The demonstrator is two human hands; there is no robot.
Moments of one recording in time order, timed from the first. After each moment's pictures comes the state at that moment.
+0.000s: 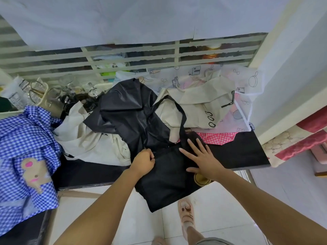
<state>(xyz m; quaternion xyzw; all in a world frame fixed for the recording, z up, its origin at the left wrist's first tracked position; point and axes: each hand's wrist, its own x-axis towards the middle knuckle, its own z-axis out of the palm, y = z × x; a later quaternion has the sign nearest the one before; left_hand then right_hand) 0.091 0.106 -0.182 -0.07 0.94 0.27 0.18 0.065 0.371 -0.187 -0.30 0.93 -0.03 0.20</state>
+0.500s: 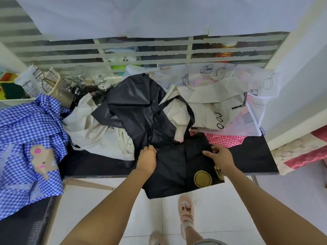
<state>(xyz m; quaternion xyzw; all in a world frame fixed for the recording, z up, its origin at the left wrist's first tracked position) 0.099 0.117 -0.199 -0.14 0.96 0.22 0.11 0.044 0.383 -0.187 0.14 0.86 -0.45 0.20</state>
